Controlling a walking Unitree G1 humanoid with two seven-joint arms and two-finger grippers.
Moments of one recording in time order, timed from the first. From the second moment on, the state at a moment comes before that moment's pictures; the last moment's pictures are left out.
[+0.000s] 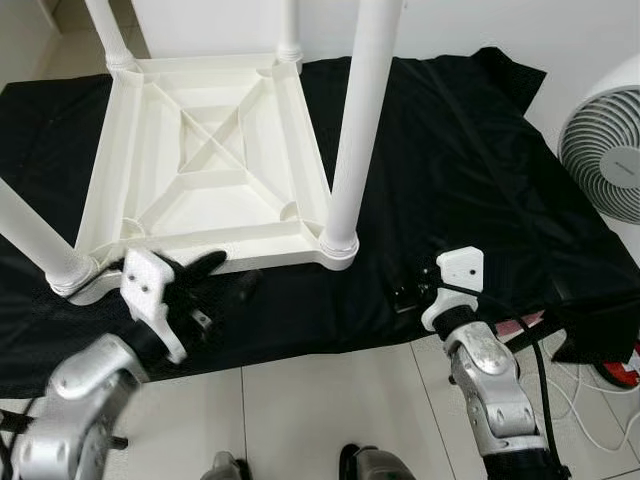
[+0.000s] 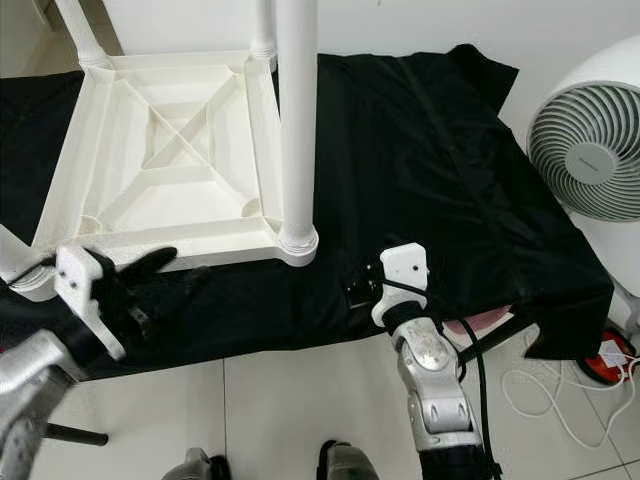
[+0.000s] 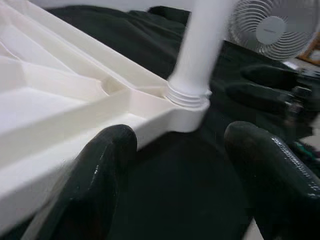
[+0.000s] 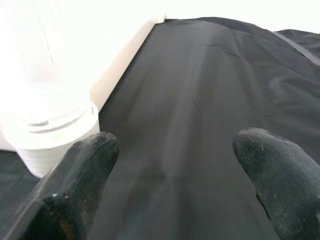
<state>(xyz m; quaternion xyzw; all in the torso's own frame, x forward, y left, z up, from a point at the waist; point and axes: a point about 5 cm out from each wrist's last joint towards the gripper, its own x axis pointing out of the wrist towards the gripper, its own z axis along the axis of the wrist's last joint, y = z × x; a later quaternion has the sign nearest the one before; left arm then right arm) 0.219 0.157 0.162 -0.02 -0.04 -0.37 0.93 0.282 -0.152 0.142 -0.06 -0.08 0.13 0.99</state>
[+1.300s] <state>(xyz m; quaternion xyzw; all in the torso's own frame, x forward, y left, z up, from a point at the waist) 0.213 0.104 0.153 0.00 -0.05 -0.41 0.91 0.304 -0.088 0.160 -0.05 -0.14 0.22 0.96</state>
